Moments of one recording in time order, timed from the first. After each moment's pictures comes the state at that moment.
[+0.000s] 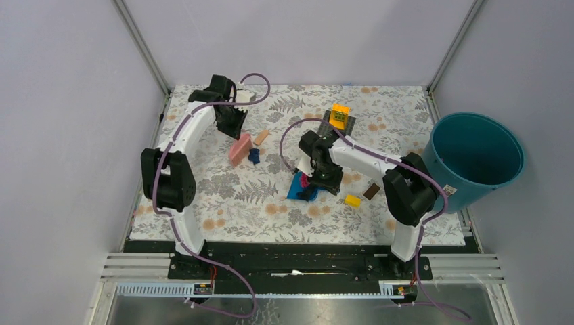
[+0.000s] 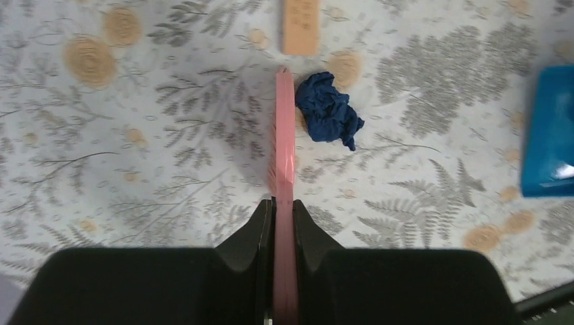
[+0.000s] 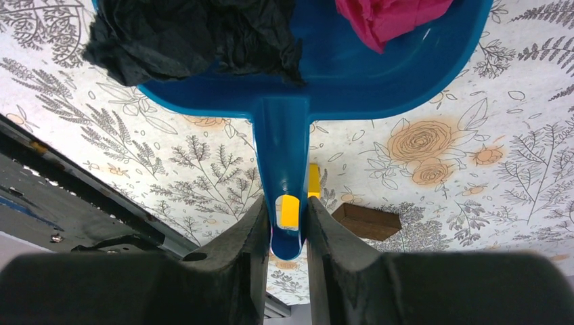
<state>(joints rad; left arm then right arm) -0.19 1.89 1.72 -0.94 0.18 0.32 0.72 1.85 1.39 -1.12 0.02 -0.49</state>
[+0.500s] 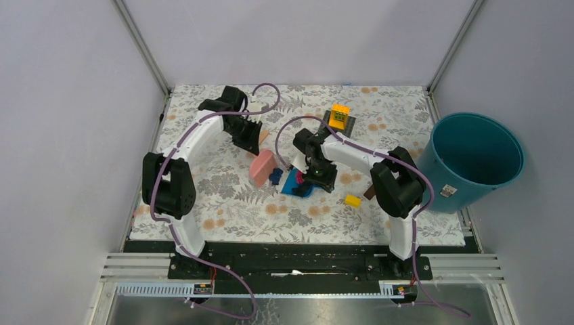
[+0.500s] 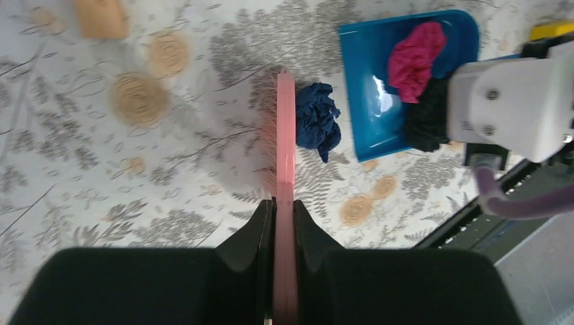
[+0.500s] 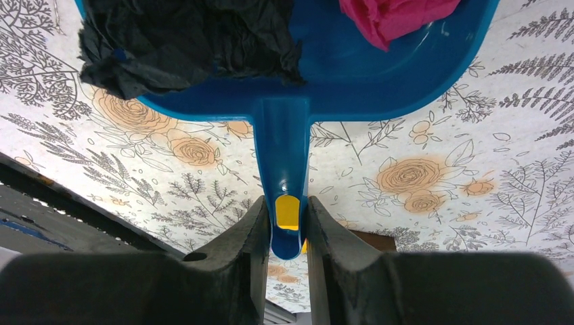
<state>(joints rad) -0.27 1.80 1.56 -0.94 0.42 0.17 0.72 1.97 1.47 -1.12 0.01 -0.46</state>
